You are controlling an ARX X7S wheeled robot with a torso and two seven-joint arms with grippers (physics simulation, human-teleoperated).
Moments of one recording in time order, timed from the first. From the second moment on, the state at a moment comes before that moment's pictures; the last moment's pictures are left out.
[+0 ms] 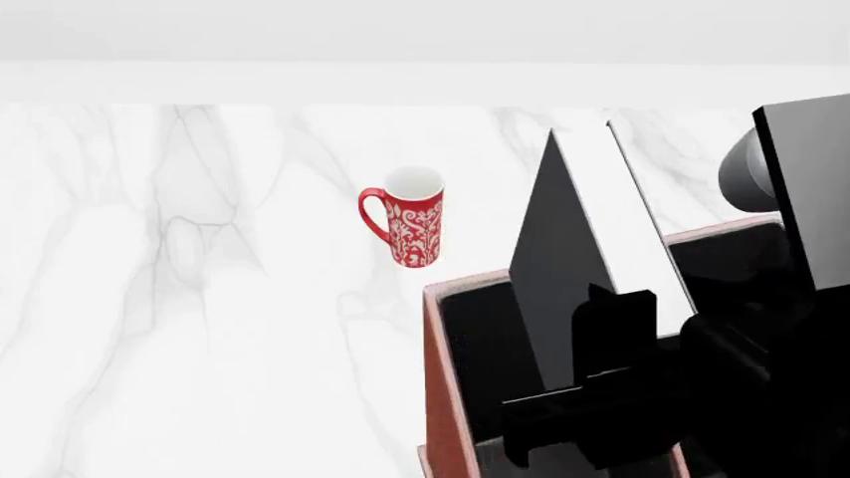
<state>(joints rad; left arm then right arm) -0.14 -0.54 -0.42 0.69 -0.48 -0.57 -0.24 1.28 1.02 -0.46 -0.51 2.46 1.00 1.29</state>
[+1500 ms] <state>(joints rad) -0.13 -0.54 -0.41 0.70 -0.48 -0.55 -0.25 1.09 0.91 -0.56 -0.27 2.03 1.10 1.04</state>
